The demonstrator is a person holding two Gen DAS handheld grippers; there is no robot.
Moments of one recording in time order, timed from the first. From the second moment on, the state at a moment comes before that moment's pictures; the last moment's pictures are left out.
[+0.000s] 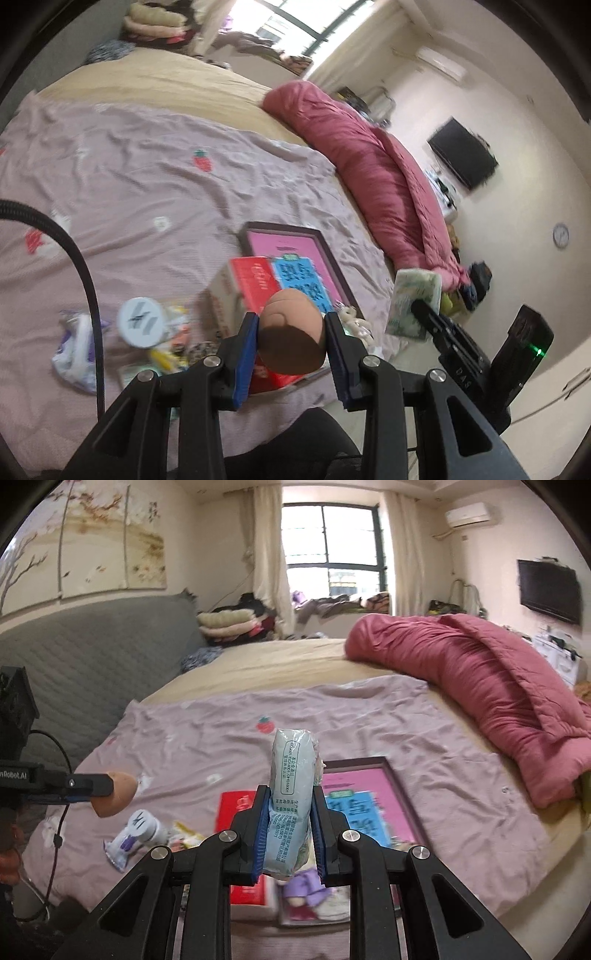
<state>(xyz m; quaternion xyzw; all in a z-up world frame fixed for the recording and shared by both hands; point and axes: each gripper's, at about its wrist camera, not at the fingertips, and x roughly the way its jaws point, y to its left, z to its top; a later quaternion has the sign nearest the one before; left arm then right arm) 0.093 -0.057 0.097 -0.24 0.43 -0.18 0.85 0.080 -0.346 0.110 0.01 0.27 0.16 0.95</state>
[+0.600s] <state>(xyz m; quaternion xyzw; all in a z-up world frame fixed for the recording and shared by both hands) 0.127 -0.215 0.109 -0.10 0.46 -0.22 0.85 0.076 -0.444 0.102 0.03 0.27 0.09 0.96</state>
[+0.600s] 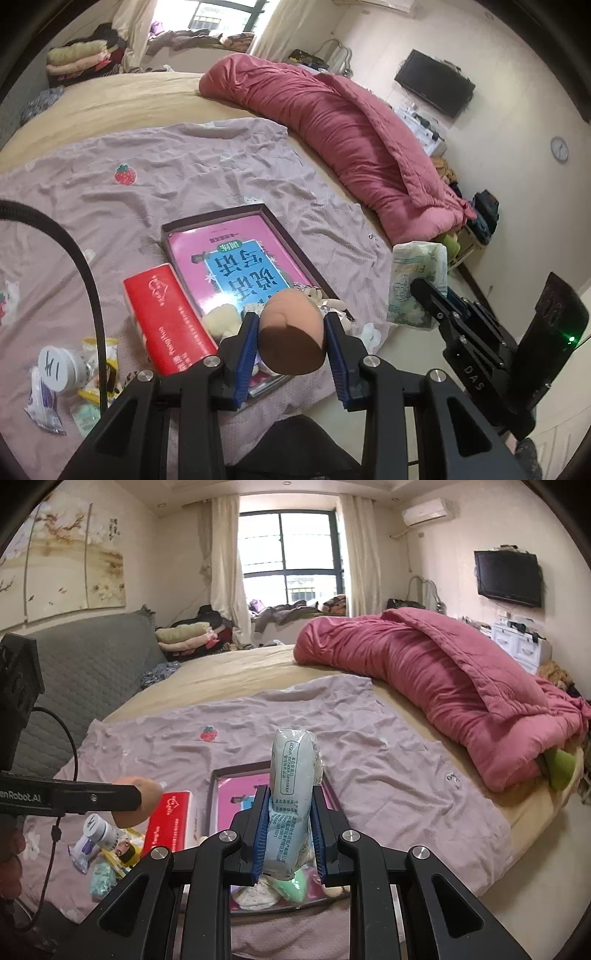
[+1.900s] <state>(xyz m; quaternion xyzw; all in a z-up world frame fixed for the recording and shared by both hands) 0.159 -0.294 -0.018 -0.02 0.57 -0.23 0.79 0.110 -0.465 0.049 0.01 0.33 0.06 0.94</state>
